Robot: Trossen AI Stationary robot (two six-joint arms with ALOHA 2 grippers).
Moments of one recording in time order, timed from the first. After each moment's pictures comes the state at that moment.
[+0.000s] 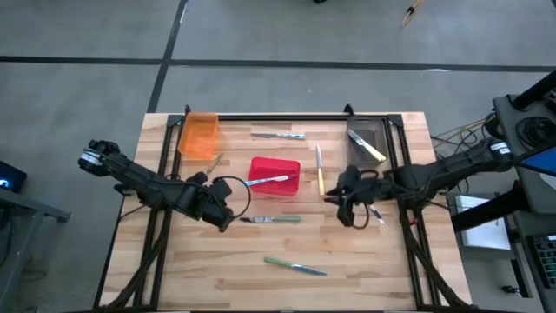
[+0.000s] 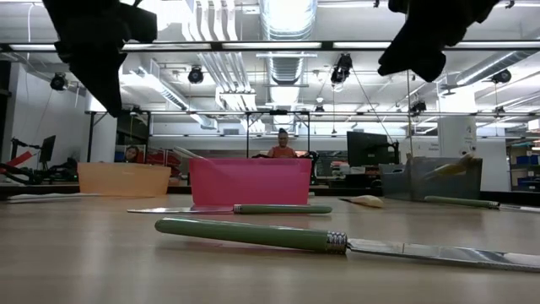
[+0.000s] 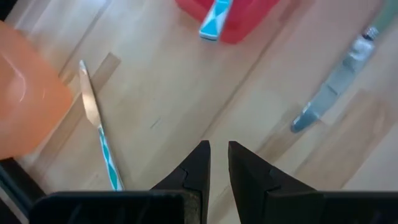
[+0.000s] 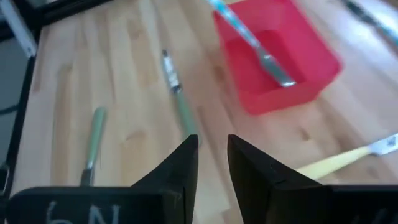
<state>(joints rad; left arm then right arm) -0.39 1.38 1.02 -1.12 -0.46 -0.98 0.28 1.10 0.77 -0.35 0.27 0.51</state>
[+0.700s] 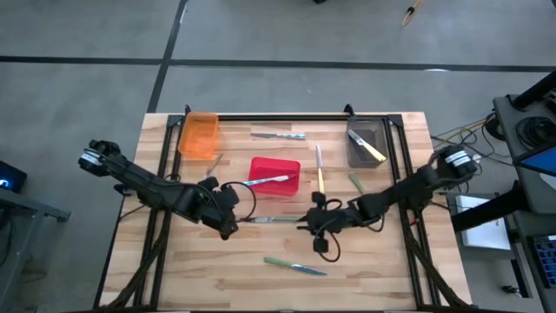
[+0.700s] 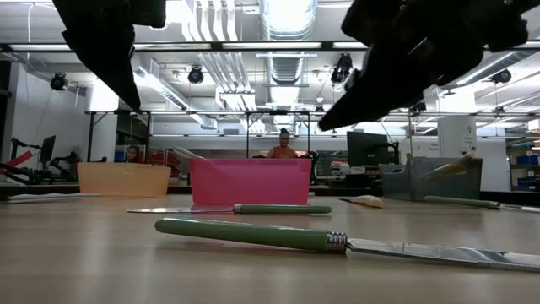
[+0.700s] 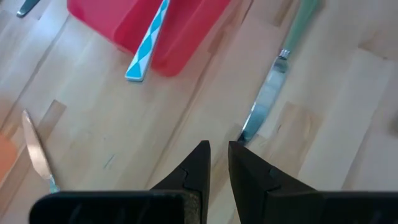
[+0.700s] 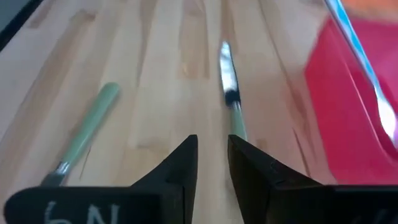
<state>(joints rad) -0.42 1.38 1.02 -0.92 -0.45 -0.83 0.36 1.63 0.77 0.28 0.29 0.15</state>
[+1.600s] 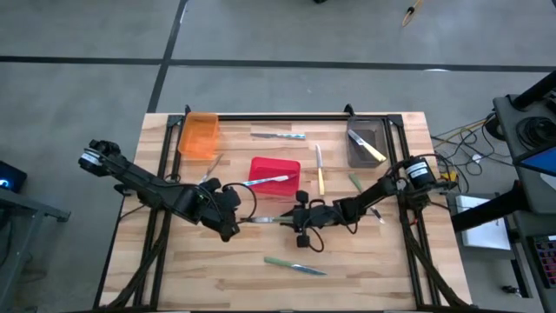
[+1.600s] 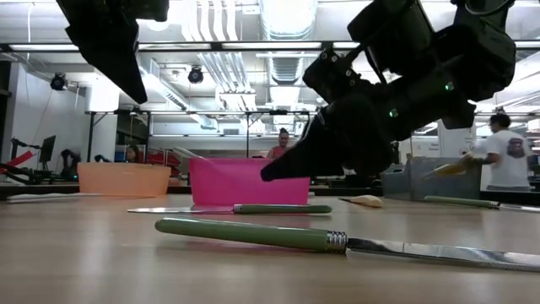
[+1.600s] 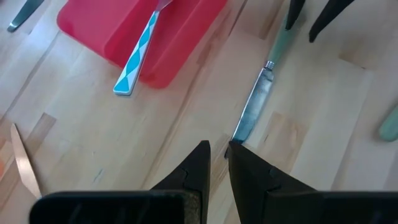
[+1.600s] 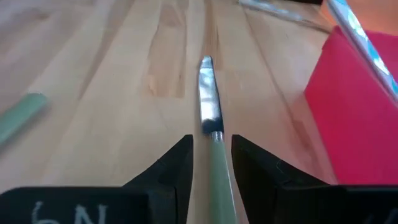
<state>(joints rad) -0.43 1.38 1.02 -0.87 -0.46 -0.80 0.25 1.96 0.76 0.77 0.26 0.00</state>
